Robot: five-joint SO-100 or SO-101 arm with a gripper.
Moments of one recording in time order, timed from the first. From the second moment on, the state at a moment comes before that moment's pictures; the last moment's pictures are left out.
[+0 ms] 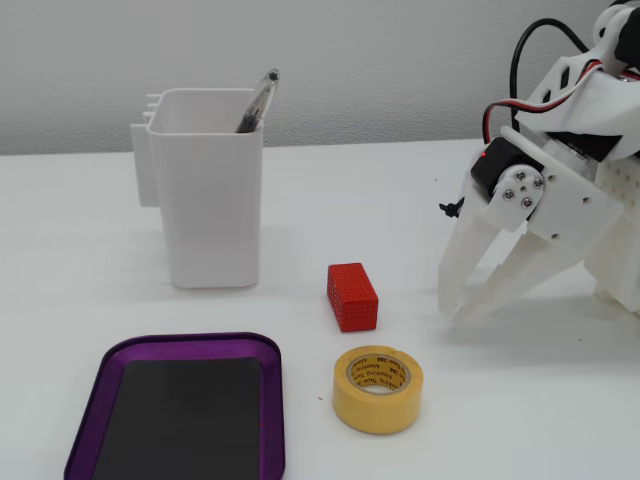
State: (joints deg) arm 5.2 192.0 174.0 69.7 -1.0
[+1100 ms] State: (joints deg) arm 3.7 157.4 134.7 70.9 -16.4
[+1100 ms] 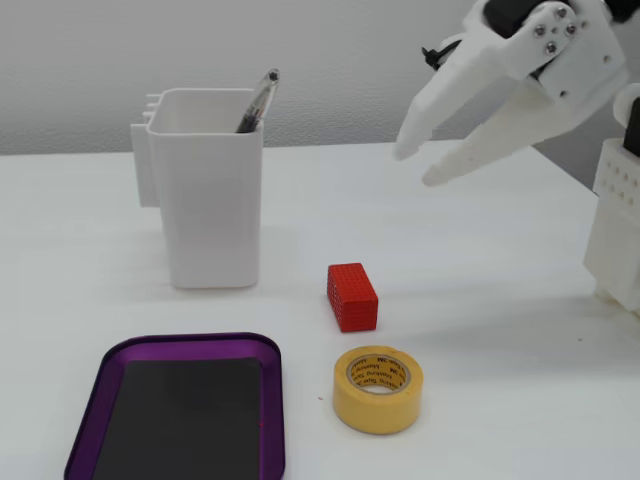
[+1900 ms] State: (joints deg) arm -12.0 106.0 108.2 74.9 -13.7
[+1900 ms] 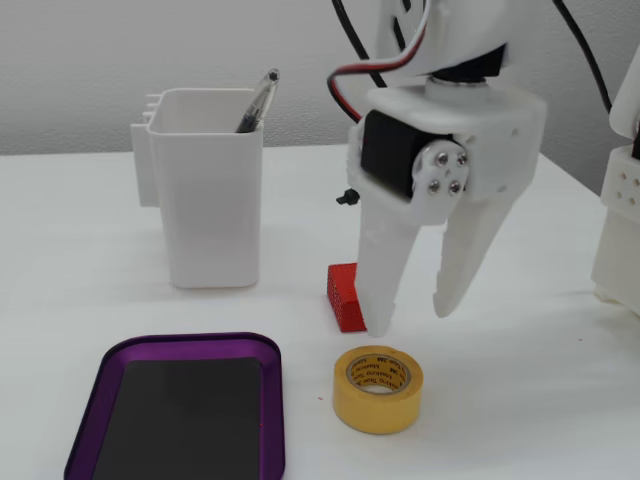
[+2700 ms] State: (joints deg) arm -11.2 105.1 123.5 57.6 -13.6
